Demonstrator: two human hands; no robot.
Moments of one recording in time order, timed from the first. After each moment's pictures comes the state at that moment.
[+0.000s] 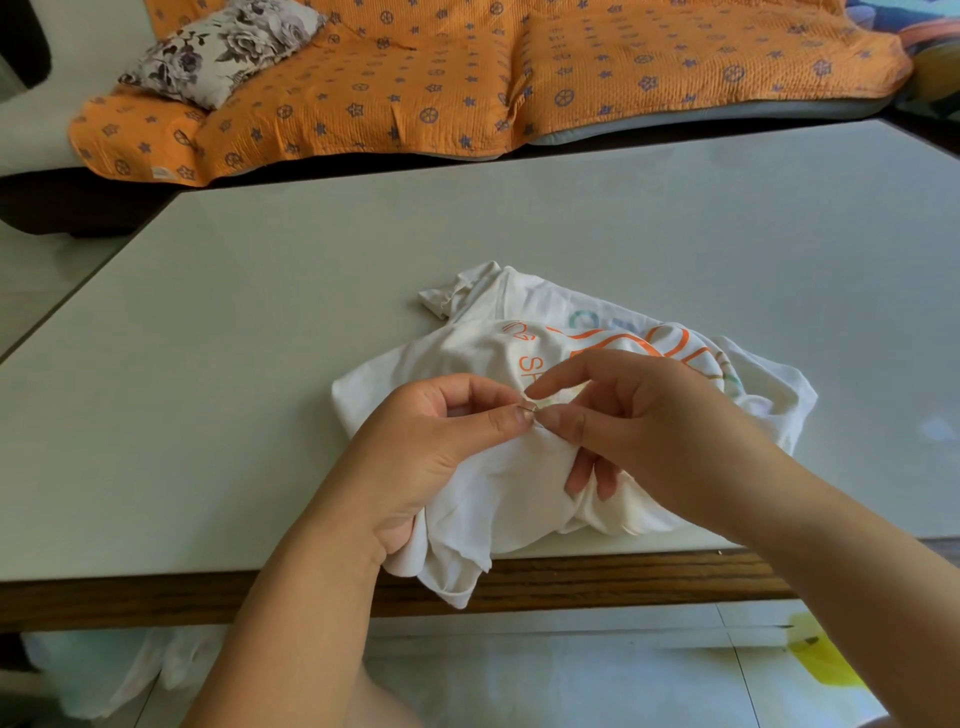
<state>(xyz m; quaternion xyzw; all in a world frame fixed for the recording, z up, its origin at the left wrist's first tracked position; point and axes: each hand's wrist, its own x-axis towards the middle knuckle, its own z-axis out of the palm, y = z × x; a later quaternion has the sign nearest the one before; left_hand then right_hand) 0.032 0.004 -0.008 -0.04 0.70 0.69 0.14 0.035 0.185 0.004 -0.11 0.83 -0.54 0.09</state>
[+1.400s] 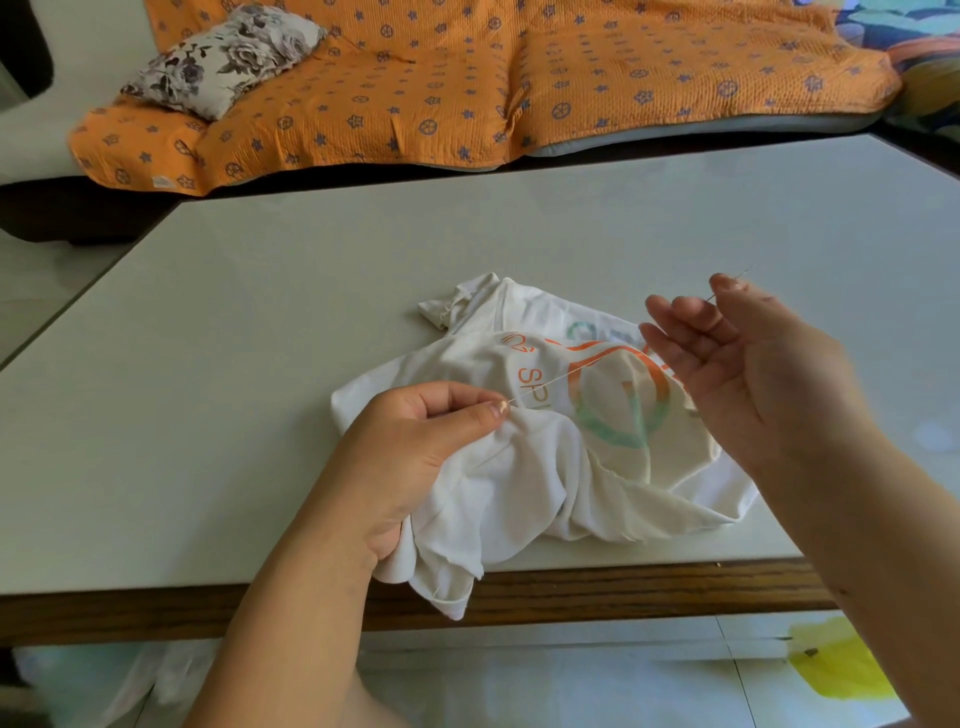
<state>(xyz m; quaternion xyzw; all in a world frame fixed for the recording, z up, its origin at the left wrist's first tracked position) 0.027 0.000 -0.011 -0.08 0.72 0.68 0.09 -0.012 0.222 -0.002 0.13 0.42 -0.90 -0.08</state>
